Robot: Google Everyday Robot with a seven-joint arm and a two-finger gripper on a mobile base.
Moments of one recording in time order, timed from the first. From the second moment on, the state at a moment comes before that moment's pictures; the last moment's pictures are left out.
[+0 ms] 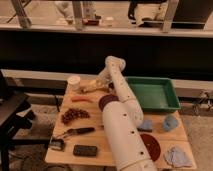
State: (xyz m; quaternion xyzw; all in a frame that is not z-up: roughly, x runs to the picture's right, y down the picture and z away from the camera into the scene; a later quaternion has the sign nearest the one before) arm -0.041 -0.025 1.046 -0.17 -0.32 -0.32 0.88
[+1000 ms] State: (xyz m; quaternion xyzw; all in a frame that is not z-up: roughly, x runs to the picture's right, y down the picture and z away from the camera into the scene) arm -0.031 -0.035 0.976 -0.11 -0.30 -0.34 0.89
